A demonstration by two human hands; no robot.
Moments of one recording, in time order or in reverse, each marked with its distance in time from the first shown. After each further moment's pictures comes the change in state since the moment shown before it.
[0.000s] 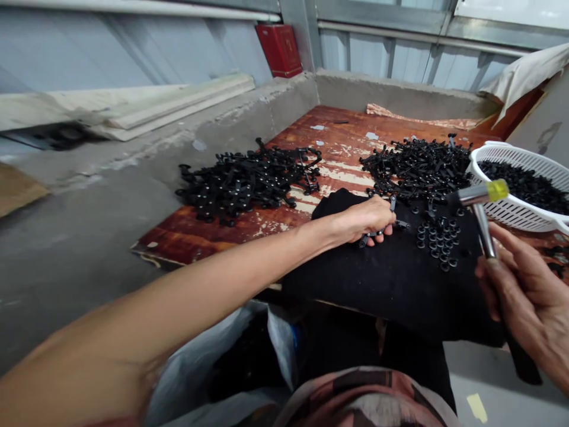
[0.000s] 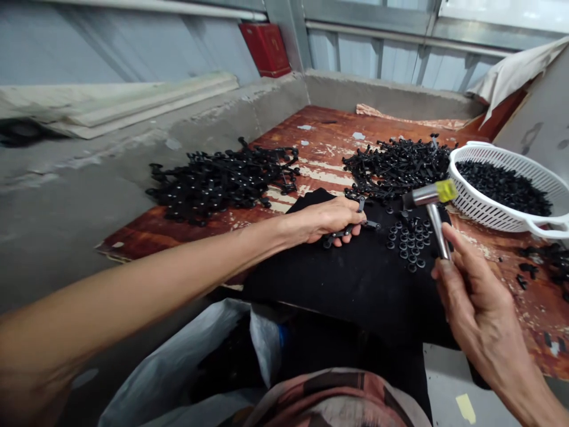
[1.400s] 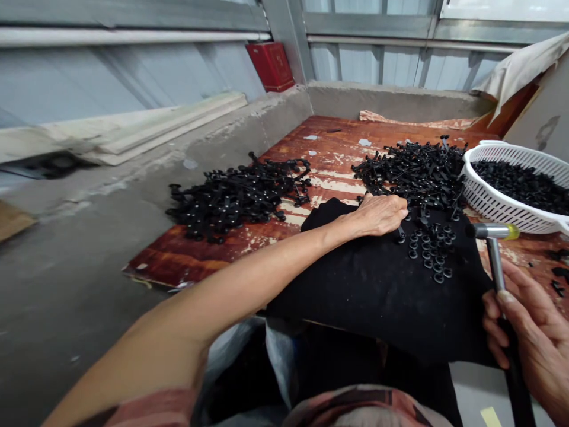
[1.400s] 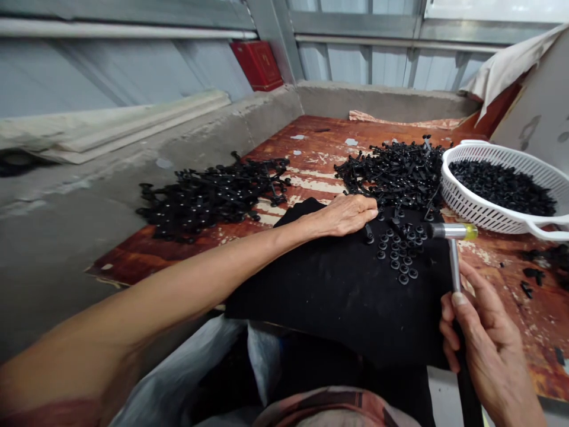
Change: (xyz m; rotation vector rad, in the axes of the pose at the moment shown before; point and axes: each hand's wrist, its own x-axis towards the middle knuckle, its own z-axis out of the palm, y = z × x) left_hand 0.043 0.015 -0.003 0.876 0.109 0.561; right_hand -0.024 0.034 -0.003 0.508 0.042 0.414
